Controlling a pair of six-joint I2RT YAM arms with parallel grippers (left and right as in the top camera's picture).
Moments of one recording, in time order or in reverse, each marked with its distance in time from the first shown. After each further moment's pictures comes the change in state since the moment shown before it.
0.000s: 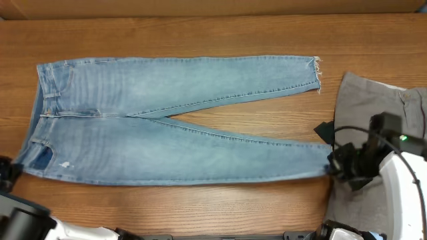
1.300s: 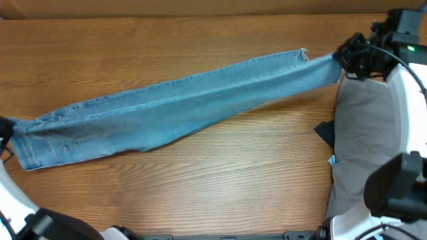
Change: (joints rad) left arm -0.278 -0.363 -0.003 0.087 -0.228 -0.098; right arm 0.123 0.583 0.729 0.462 -0.117 -0.108
